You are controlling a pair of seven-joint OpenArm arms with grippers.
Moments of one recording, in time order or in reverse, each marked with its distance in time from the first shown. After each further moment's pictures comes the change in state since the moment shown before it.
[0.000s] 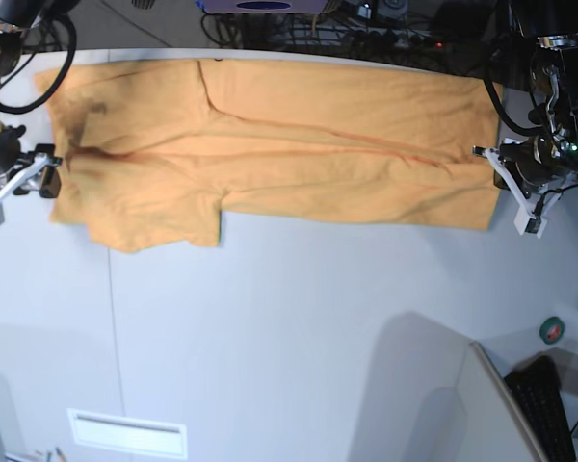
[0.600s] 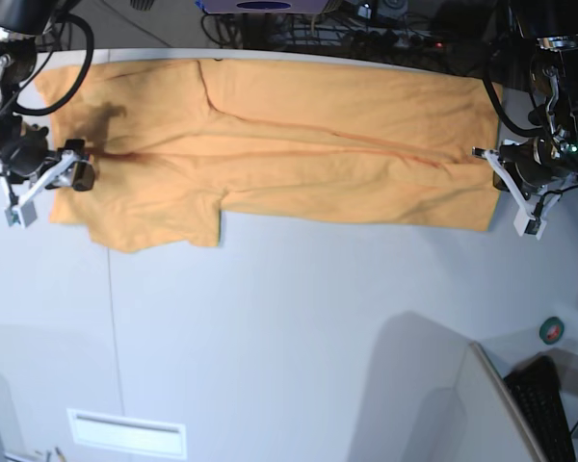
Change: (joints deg) left arm -0.2 0.0 0.0 -0.2 0.0 0.0 -0.1; right arm 1.2 0.2 -5.4 -6.3 0.8 0.2 -0.2
